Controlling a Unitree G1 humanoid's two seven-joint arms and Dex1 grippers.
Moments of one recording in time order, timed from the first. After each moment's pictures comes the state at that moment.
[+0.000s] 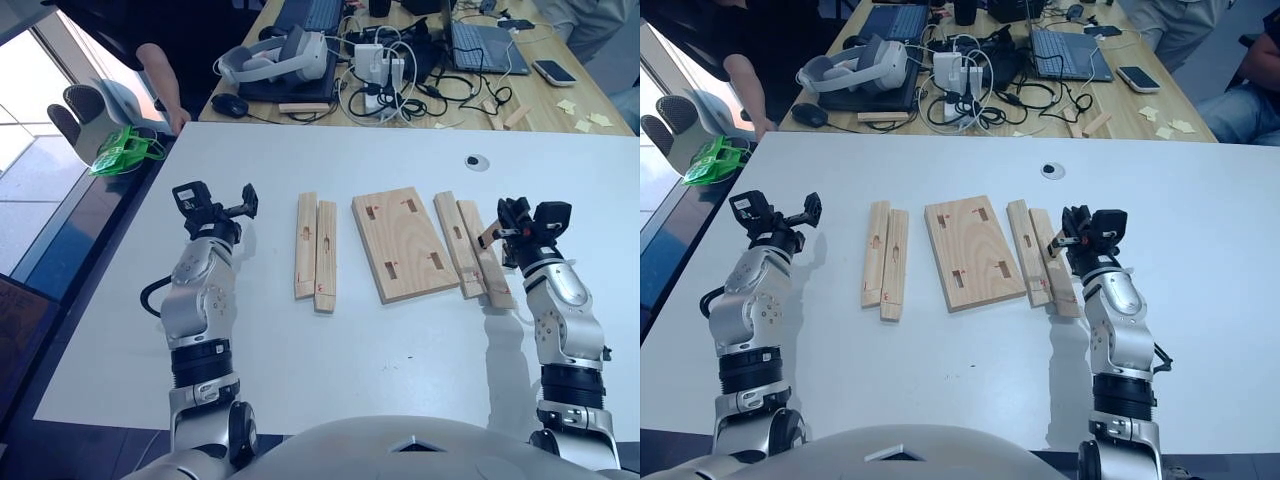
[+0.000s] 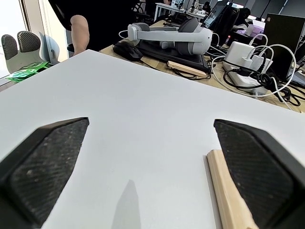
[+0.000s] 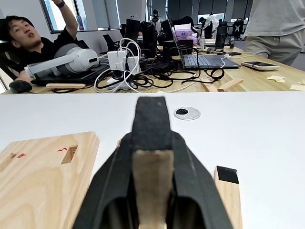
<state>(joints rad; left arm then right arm) -0.22 0.18 0.30 -0.05 -0.30 0.49 -0.01 -0.08 -0.24 -0.21 0.02 0.31 0.21 0.30</state>
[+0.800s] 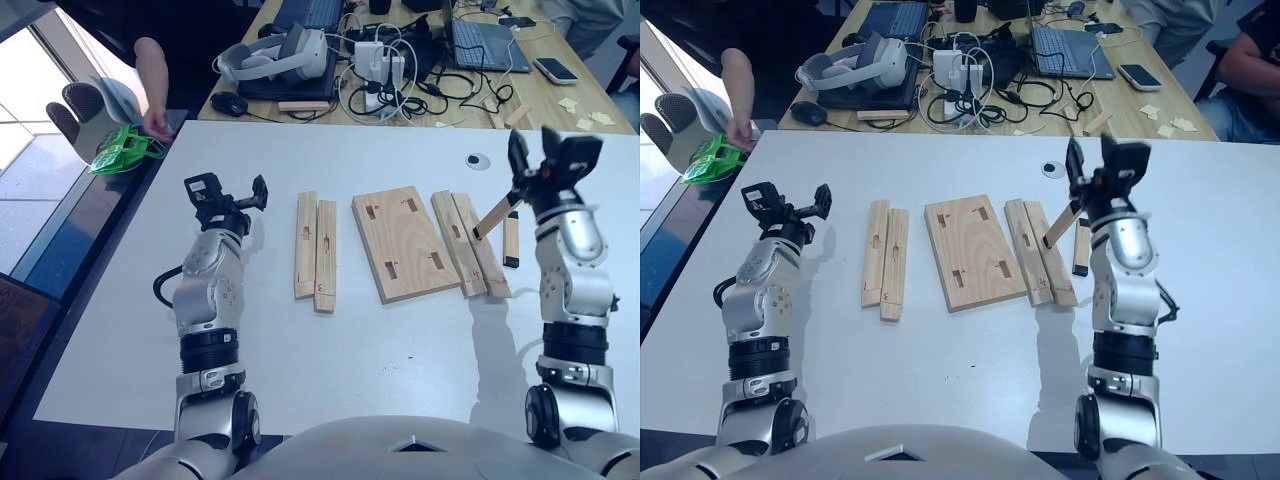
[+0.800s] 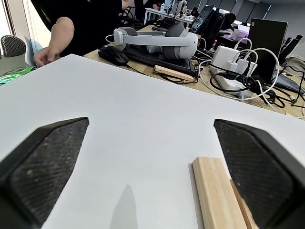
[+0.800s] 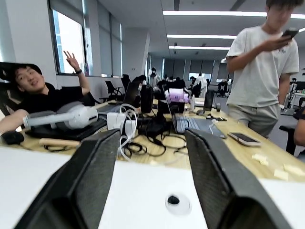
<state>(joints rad) -0.26 0.16 0.27 0.06 -0.30 0.39 -0.04 -0.38 -0.29 -0.22 -0.05 0.24 0.17 0.21</state>
